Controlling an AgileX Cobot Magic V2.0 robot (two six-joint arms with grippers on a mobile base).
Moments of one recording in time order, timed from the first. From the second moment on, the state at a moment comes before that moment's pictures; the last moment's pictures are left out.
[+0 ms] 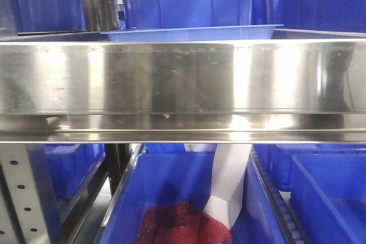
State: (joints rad) left arm -0.12 -0.01 0.03 -0.07 0.13 -0.06; right arm 0.38 0.19 -0.40 -0.20 0.28 0.22
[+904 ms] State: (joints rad) left arm -0.12 -0.01 0.03 -0.07 0.13 -0.06; right arm -0.01 0.07 -0.17 0.08 0.24 -0.03
